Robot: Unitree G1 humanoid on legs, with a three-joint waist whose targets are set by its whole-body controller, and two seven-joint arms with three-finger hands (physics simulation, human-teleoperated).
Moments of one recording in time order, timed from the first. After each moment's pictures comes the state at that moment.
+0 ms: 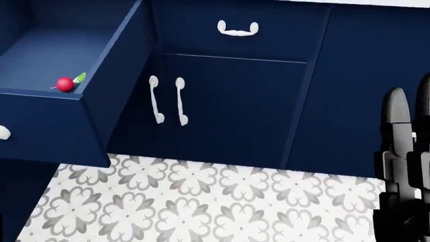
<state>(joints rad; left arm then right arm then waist) 0.36 -0.02 0.00 -0.87 0.05 -0.23 -0.05 0.38 0.01 0.04 -0.80 -0.11 -0.26 0.02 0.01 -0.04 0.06</state>
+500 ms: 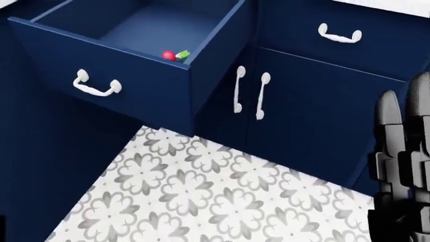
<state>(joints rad) 0.36 -0.02 0.01 -0.86 0.05 -0.23 -0.05 0.38 0.01 0.05 -0.78 -0.11 -0.25 0.02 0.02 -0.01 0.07</state>
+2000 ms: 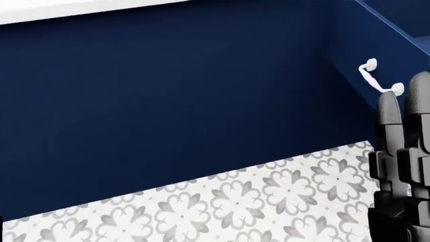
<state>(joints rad) 0.36 -0.02 0.01 -0.86 0.04 -0.24 -0.06 0.37 0.01 0.04 -0.77 -0.12 -0.22 0.00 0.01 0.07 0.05</state>
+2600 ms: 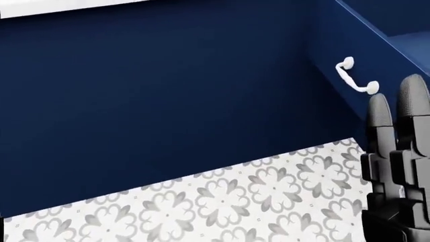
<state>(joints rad) 0.36 -0.02 0.01 -0.86 0.04 -0.23 -0.05 0.38 0.00 0.05 -0.76 -0.09 -0.23 0.03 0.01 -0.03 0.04</state>
